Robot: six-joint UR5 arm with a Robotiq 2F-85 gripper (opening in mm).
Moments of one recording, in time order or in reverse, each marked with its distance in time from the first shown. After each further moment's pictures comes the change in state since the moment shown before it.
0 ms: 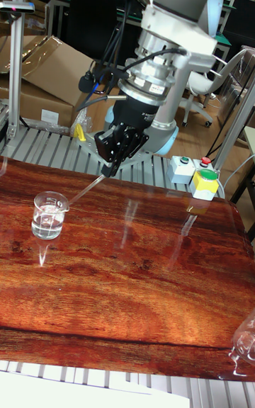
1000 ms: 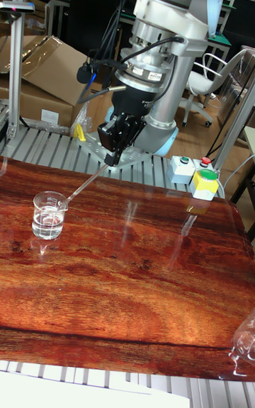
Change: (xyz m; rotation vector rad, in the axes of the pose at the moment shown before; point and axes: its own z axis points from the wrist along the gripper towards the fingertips) arm 0.027 0.011 -0.006 -0.015 0.005 -0.158
